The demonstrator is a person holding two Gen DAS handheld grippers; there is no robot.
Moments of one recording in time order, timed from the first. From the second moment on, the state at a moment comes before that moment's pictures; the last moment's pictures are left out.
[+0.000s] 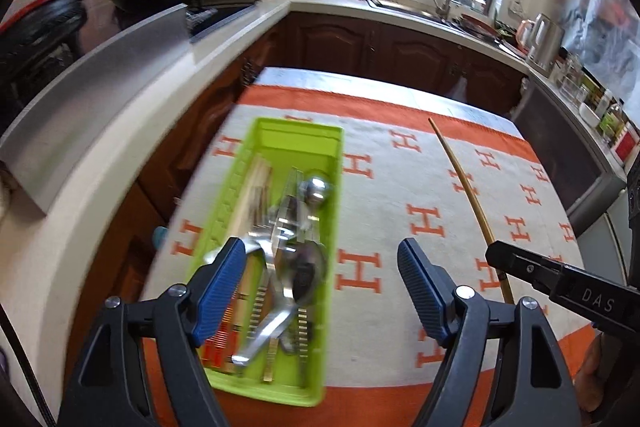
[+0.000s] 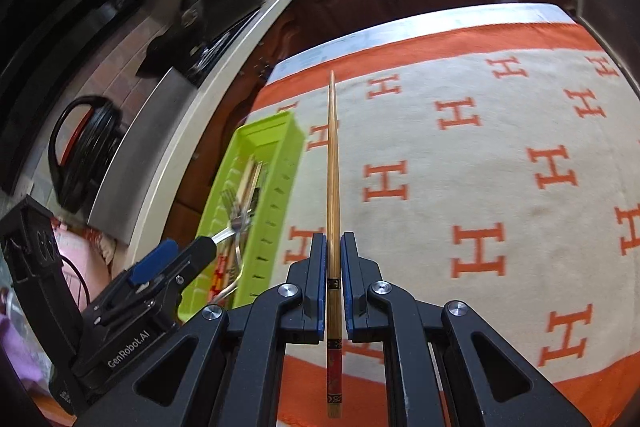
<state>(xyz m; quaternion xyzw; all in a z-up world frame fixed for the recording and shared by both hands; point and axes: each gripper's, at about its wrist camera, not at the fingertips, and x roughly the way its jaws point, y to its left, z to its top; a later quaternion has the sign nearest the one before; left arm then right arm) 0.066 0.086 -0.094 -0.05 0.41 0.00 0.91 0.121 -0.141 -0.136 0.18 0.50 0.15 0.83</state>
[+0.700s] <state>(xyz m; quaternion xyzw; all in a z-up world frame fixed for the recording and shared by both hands) 0.071 0.204 -0.105 -0.03 0.43 0.12 0.90 0.180 0.016 -0.149 0.18 0.58 0.20 0.77</state>
